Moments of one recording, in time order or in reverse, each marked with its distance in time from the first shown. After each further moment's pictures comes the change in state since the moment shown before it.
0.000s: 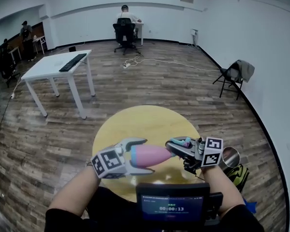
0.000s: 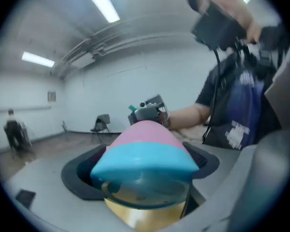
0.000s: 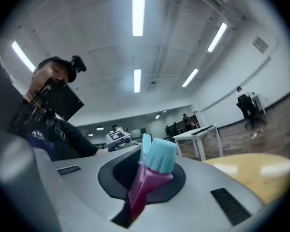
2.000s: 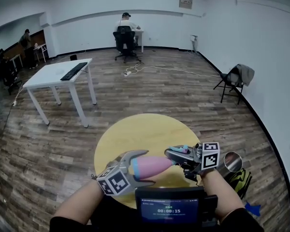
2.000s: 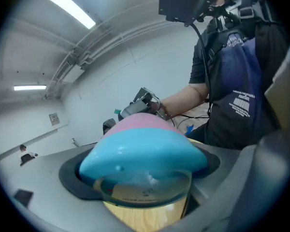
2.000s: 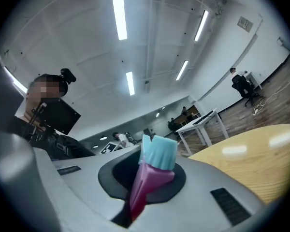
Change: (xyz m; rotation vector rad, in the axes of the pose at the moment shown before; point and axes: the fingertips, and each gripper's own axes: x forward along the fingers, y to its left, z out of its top) left arm 0.009 -0.011 -0.014 0.297 0.072 0.137; right arm -0.002 -0.009 -0.009 0.194 -0.003 0.043
